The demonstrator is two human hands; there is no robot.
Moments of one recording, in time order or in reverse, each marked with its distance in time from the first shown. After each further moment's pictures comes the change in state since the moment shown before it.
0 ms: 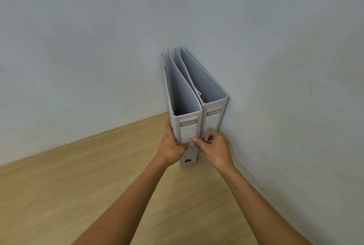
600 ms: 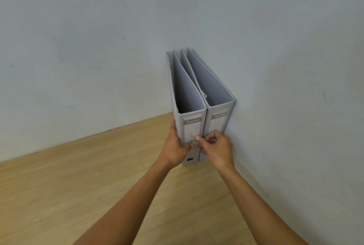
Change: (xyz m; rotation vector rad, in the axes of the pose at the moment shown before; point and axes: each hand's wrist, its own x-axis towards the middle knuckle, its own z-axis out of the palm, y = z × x) left_hand 0.001 -0.004 -0.004 0.003 0.007 0.020; right_hand 0.005 -0.005 0.009 -0.001 0.031 0.050
